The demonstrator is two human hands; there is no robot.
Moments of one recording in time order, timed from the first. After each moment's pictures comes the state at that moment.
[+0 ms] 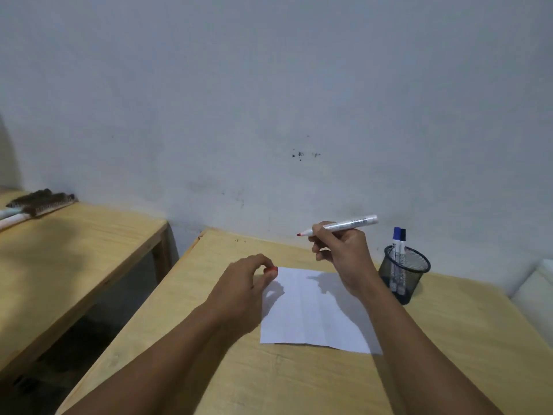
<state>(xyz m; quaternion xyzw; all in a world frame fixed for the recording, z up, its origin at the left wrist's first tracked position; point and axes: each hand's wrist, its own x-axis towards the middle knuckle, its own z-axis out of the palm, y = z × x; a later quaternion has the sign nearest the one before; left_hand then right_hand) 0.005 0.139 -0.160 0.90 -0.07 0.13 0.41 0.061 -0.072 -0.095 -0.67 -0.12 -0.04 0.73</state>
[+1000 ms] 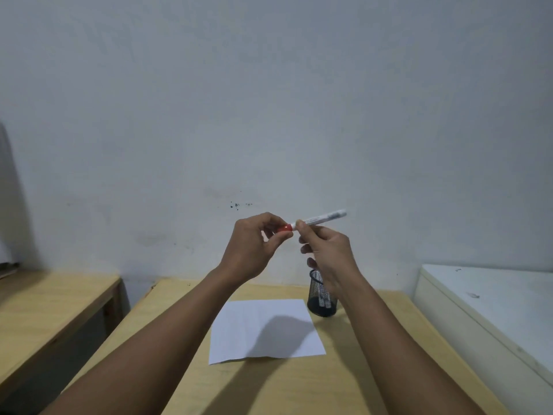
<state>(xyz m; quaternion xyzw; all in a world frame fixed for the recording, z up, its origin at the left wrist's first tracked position) -0.039 0.021 0.016 0.78 -0.26 0.35 0.45 -0.051 -0.142 0.016 -0.69 -0.02 -0.14 0.71</state>
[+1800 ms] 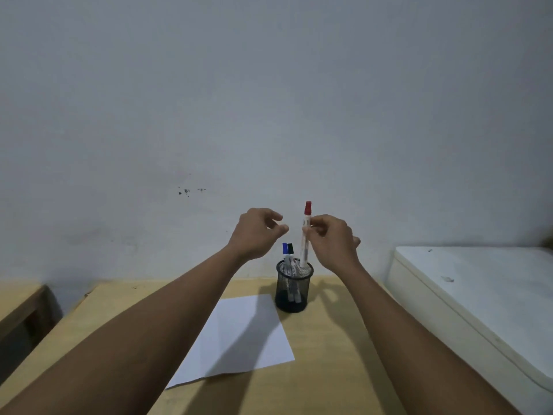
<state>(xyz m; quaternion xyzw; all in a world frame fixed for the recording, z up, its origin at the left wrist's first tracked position) 0.068 -0.068 -0.002 0.86 -0.17 0.13 0.46 0.040 -0.241 -0.019 -0.88 0.06 -0.29 0.38</state>
